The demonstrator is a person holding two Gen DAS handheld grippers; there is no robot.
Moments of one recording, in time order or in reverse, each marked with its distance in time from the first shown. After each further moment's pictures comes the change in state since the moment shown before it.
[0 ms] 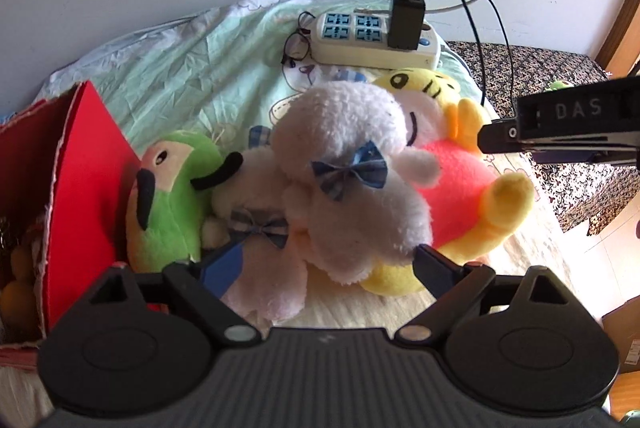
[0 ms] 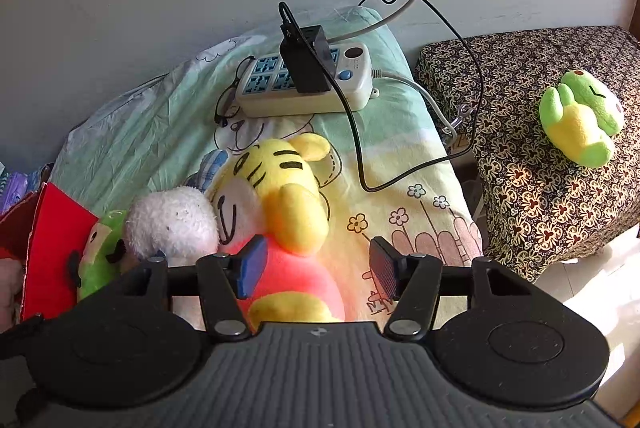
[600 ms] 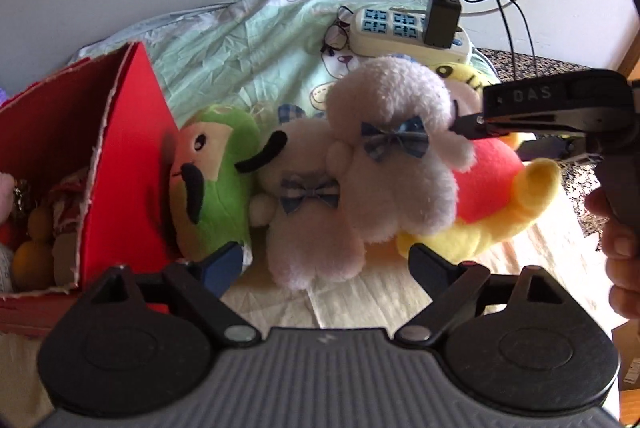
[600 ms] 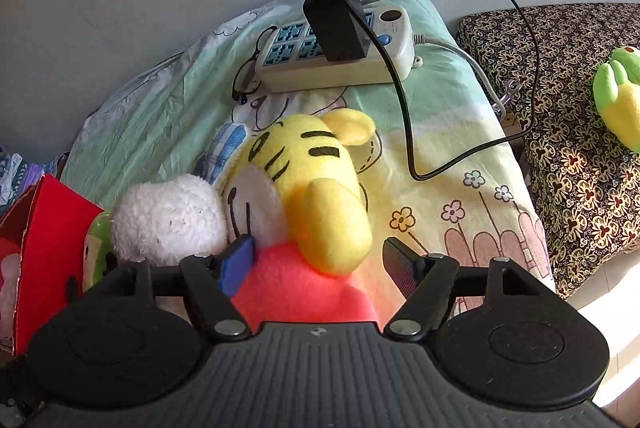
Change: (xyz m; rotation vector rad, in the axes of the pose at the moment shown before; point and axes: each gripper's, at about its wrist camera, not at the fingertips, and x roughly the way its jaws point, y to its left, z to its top) left arm -0.014 0.012 -0.031 -0.026 -0.015 -0.011; right arm 0.053 0.006 0.002 -0.006 0.071 0.102
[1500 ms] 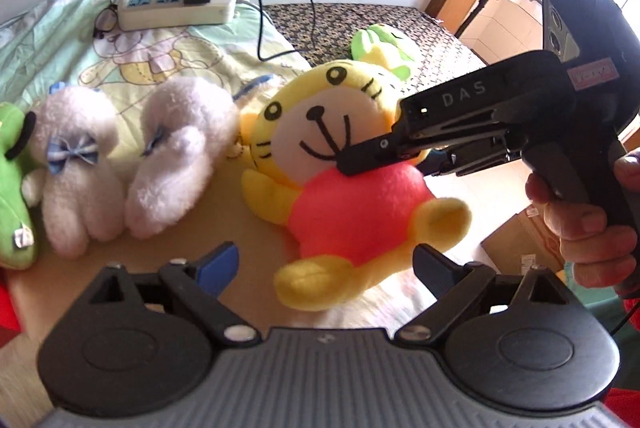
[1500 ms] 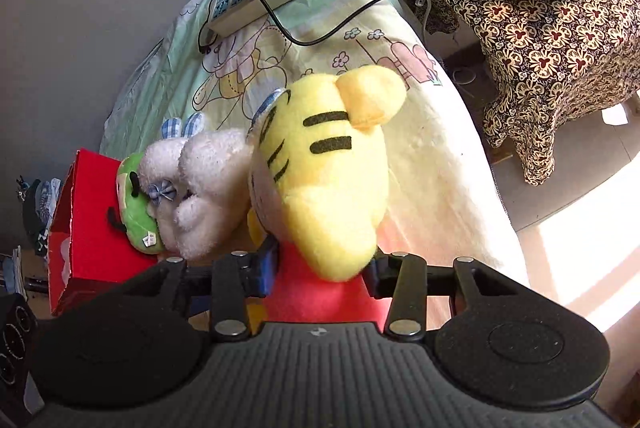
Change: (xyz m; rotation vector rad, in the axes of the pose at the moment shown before) left arm 0.001 -0.073 -0.039 0.245 0.093 -0.522; right arm -0.086 -0.086 -0.090 0.282 0.136 0.116
